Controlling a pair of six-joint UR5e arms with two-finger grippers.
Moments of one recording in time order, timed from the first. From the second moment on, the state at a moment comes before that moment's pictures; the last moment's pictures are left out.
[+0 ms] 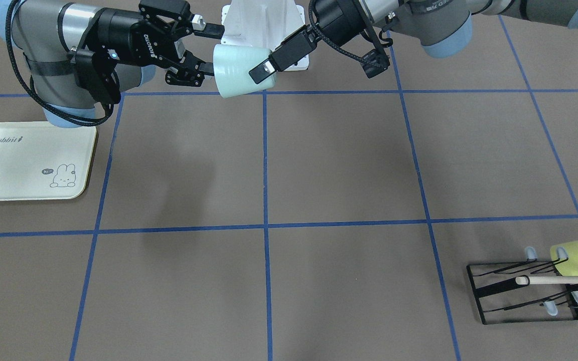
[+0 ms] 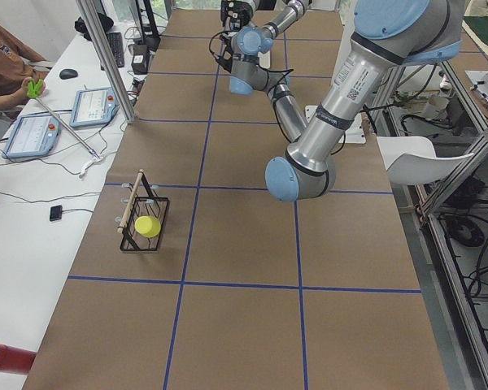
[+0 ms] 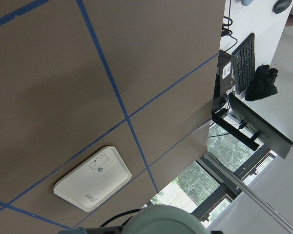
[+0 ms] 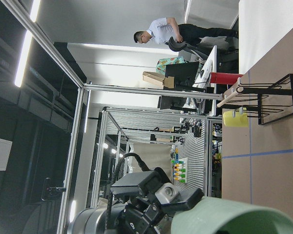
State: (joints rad) left arm -0.72 -2.20 -1.84 -2.49 -1.99 -2.65; right arm 0.73 -1.06 1.61 0.25 1.85 1.99
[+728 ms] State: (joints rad) left arm -0.72 -2.20 -1.84 -2.50 -1.99 -2.65; right arm 0.73 -1.06 1.61 0.25 1.85 1.99
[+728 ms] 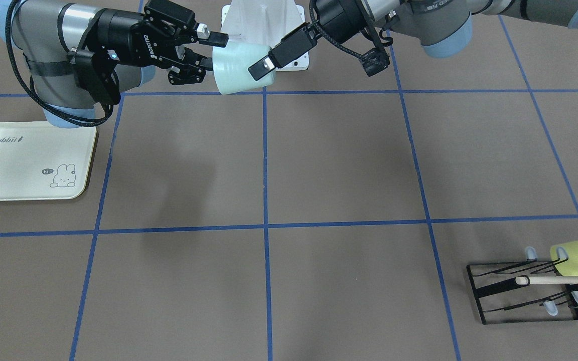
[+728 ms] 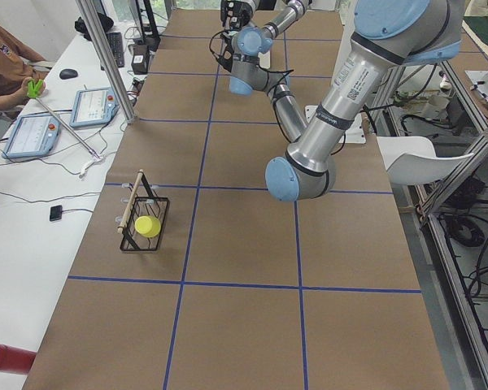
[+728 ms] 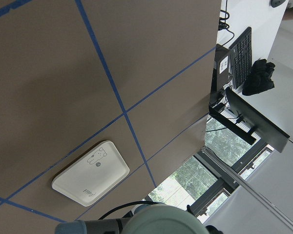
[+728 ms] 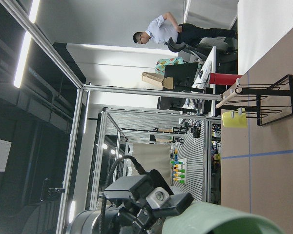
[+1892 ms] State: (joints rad) left arm -0.72 -2.20 -1.84 -2.50 -1.99 -2.65; right arm 0.73 -1.07 1.61 0.25 1.85 1.99
